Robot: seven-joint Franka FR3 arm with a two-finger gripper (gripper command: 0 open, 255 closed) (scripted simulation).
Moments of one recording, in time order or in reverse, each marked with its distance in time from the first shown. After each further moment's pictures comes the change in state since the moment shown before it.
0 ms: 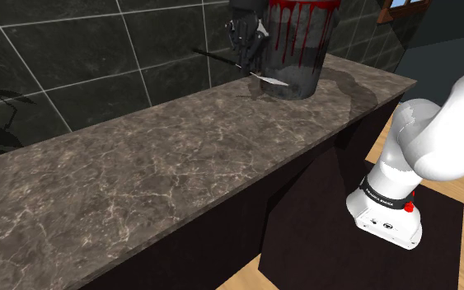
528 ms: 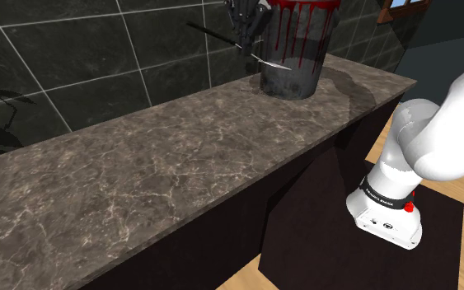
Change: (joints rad) arm -0.001 0.035 -0.001 0.143 -0.004 -0.109 0.008
